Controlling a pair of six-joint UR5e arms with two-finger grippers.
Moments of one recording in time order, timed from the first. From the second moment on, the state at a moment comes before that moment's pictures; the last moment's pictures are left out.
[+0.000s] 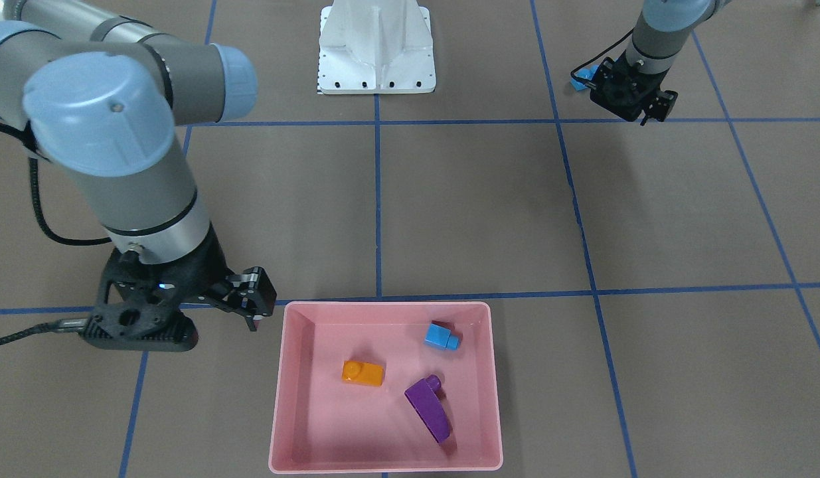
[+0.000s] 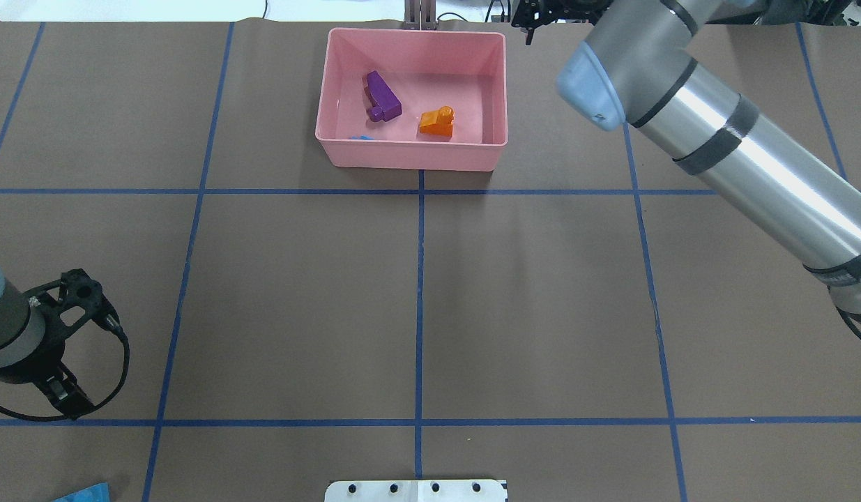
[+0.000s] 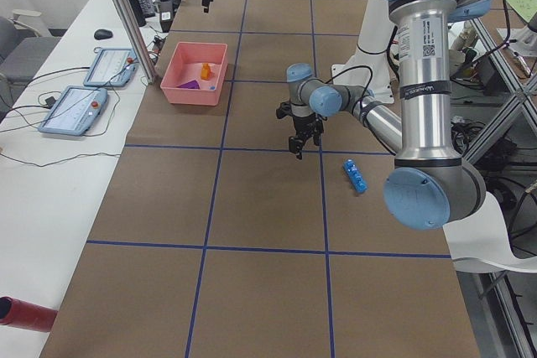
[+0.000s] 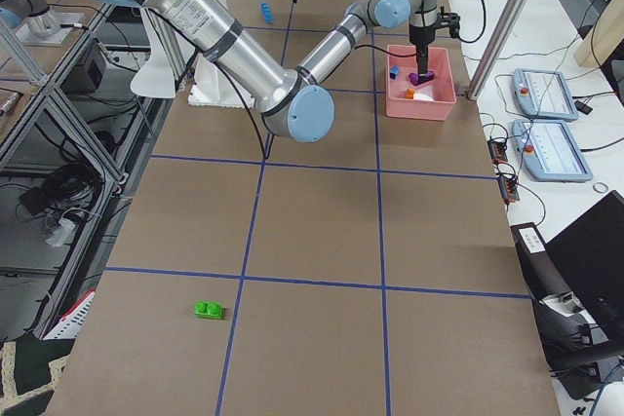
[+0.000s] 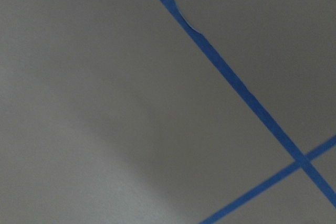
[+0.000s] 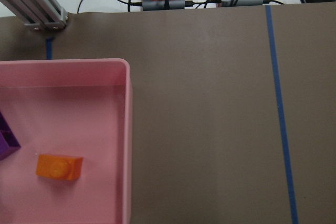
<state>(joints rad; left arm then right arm) -0.55 -1.41 -2.23 -1.46 -2.00 -0.25 0.99 -0.72 1.48 -1.71 2.02 0.88</state>
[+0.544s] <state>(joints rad) -0.41 -1.38 -2.22 -1.45 -2.02 -0.28 1.03 -0.83 1.56 -1.71 2.07 0.80</state>
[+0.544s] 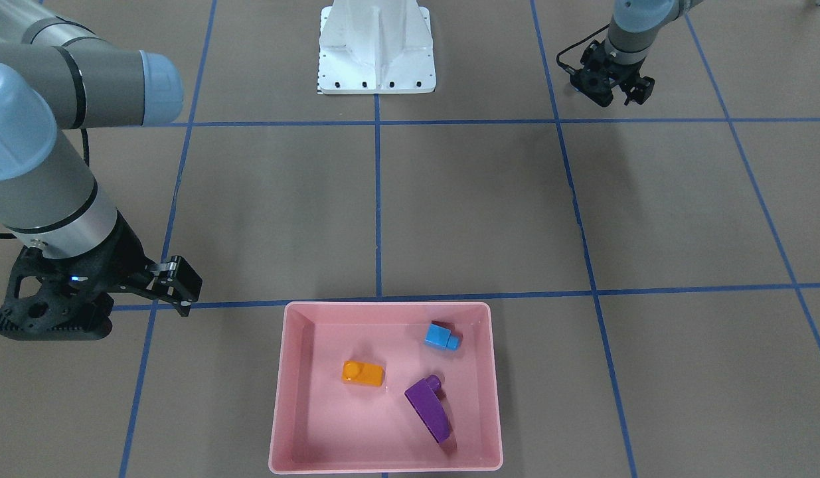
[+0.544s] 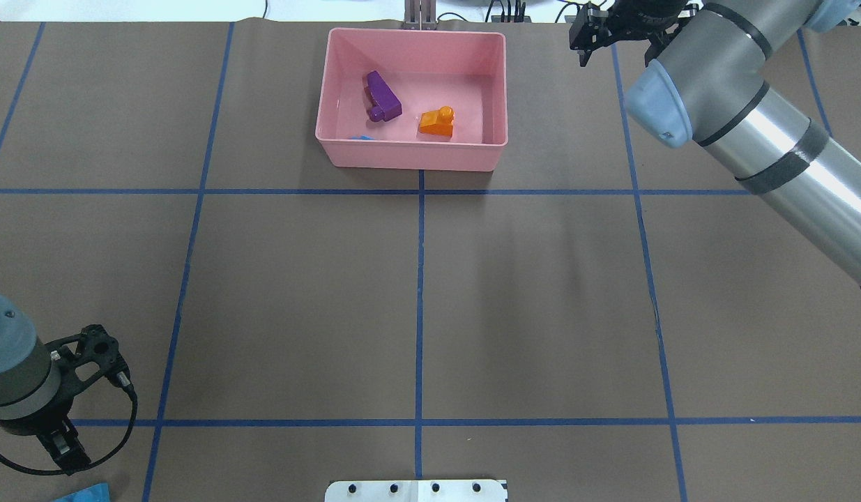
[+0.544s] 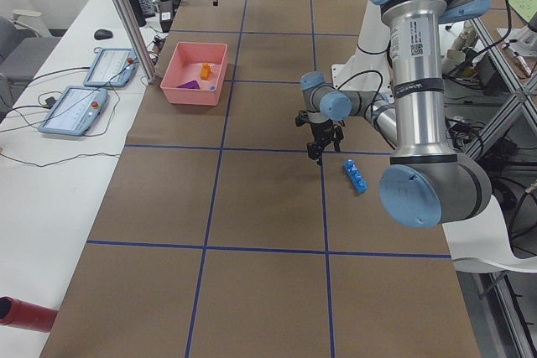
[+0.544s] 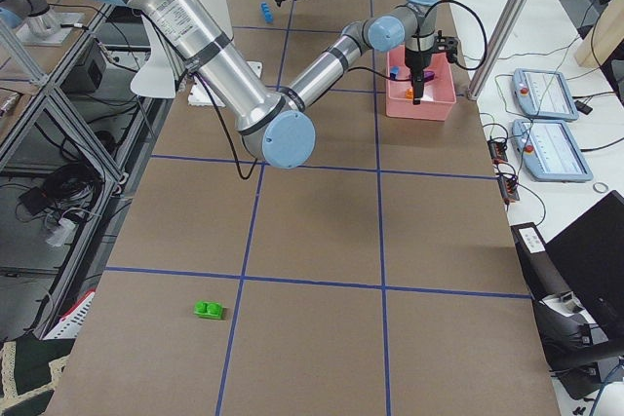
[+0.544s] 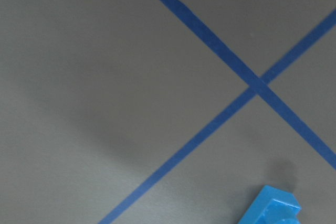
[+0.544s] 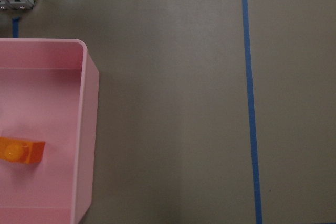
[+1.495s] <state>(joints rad) -0.24 -1.35 -2.18 -1.46 -2.04 -0.42 1.03 -0.85 1.57 -1.71 2.09 0.80</state>
